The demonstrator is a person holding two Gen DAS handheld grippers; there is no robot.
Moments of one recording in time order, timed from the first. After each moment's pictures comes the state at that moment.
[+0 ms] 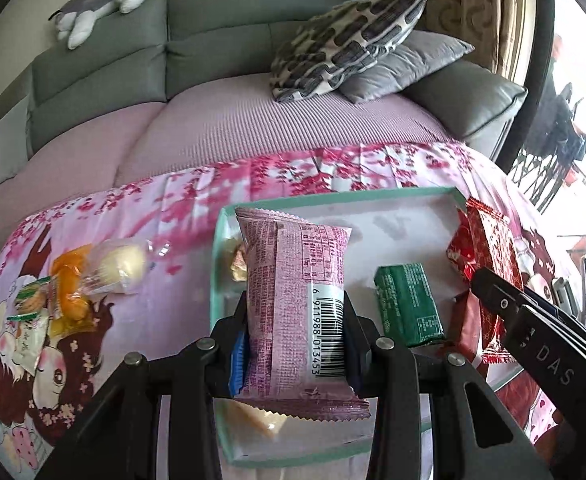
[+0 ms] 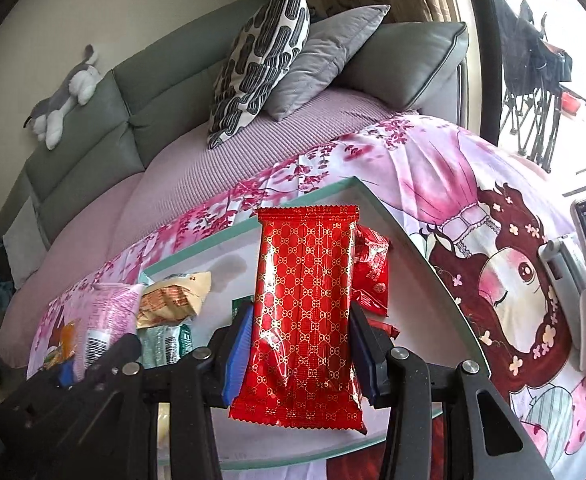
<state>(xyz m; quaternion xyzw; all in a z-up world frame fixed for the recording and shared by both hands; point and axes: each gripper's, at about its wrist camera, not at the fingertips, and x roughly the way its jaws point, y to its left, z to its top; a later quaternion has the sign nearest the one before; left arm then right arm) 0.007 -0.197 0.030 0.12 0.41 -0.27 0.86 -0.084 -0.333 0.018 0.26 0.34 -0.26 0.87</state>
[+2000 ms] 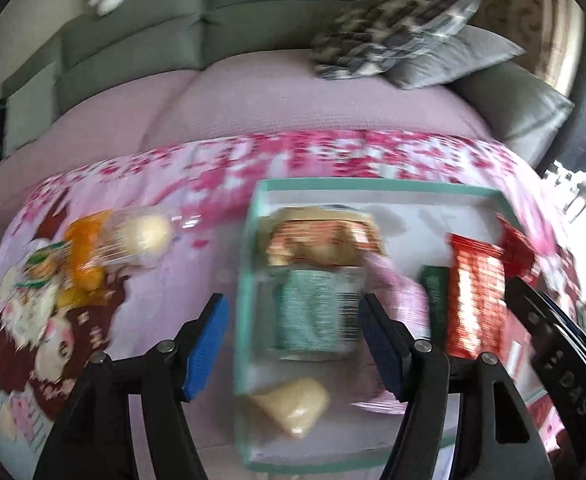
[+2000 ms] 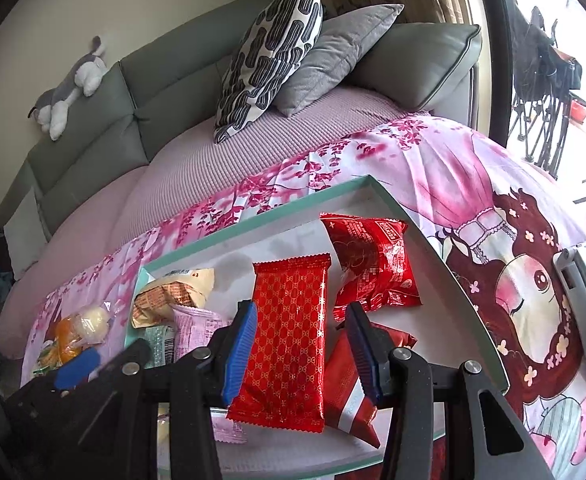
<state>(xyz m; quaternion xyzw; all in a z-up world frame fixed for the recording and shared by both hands) 0.033 -0.184 0.018 0.11 0.45 -0.19 0.87 -0.070 -0.334 0.012 0.25 0.34 -0.25 0.87</state>
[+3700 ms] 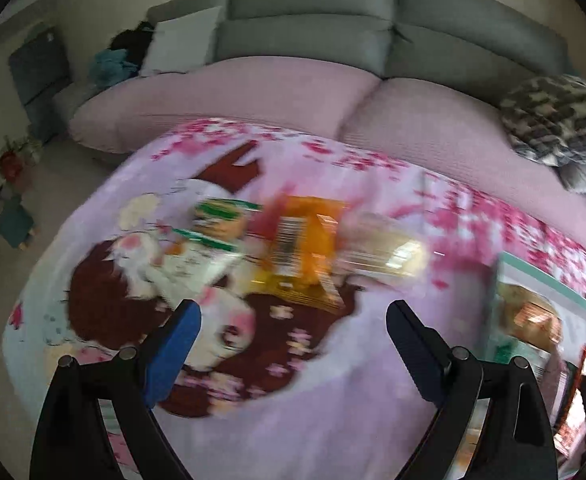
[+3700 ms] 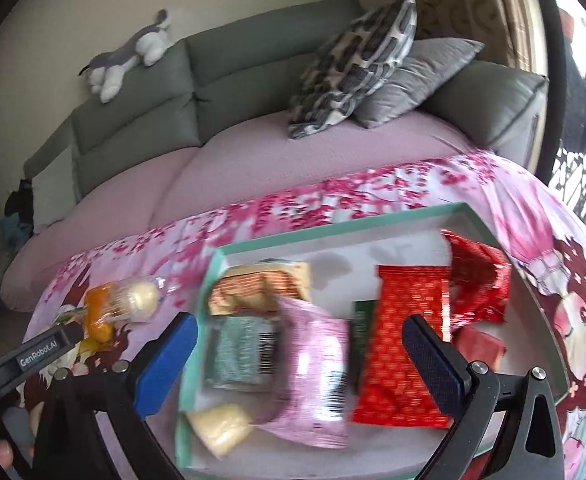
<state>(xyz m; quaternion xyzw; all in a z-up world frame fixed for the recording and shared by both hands) 0.090 -0.025 0.028 0.00 0.45 0.05 0.89 -0.022 -0.252 0.022 0.17 0.33 -0.19 0.91</state>
